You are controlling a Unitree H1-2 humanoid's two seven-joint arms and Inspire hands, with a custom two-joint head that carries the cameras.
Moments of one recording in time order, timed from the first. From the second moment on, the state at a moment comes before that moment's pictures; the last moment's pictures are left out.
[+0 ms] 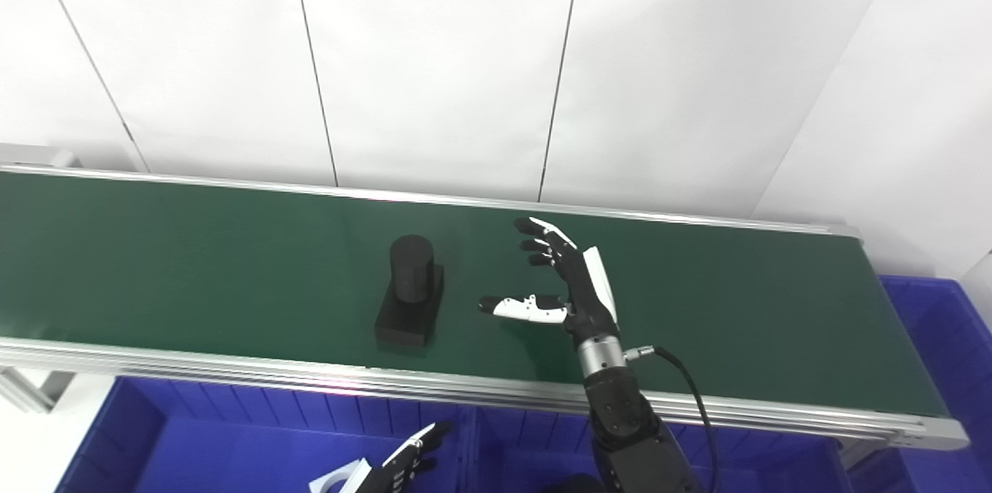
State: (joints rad) left arm 0.12 0.09 -0.53 0.41 0.08 -0.43 0.11; right arm -0.49 -0.11 0.23 0.76 -0.15 -0.44 -0.17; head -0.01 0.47
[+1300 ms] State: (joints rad) left arm 0.14 0.09 -0.55 0.37 0.08 -0.43 0.12; right arm -0.54 -0.09 0.26 0.85 -0.23 -0.44 -0.20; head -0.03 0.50
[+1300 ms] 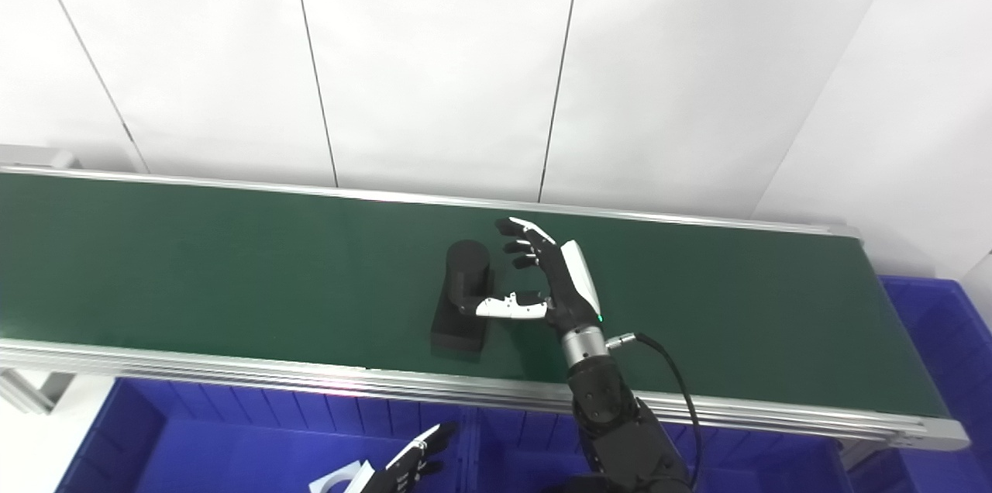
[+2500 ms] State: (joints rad) left arm 0.15 0.10 -0.55 0.35 0.08 -0.43 0.12; right arm -0.53 -0.08 0.21 0.84 -0.28 -0.41 -0.19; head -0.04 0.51
